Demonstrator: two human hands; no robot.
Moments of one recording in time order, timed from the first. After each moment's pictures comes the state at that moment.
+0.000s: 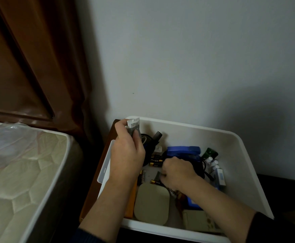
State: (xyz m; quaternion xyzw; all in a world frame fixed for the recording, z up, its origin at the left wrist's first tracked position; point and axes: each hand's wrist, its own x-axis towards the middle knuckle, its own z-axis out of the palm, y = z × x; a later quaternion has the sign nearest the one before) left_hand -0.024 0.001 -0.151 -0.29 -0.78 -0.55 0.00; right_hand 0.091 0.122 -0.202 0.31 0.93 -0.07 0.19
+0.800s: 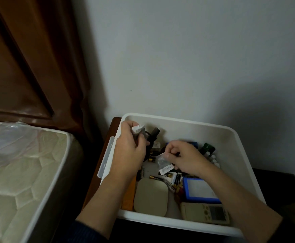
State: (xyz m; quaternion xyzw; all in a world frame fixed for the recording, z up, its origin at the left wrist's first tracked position) left_hand -0.024 -0.002 -0.160 -0.31 -0.73 -0.60 -0.14; right_hand 0.121 0.149 -0.171 0.34 0.84 -0.42 -0.01
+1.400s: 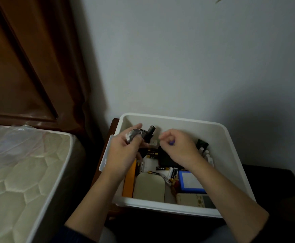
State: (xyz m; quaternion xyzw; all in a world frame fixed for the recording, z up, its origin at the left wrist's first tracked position) left_hand -0.008 -0.030 -0.130 -0.25 -0.64 -0.67 -0.29; right_hand 0.119 0.118 -0.136 0.37 0.81 -0.43 -0.15
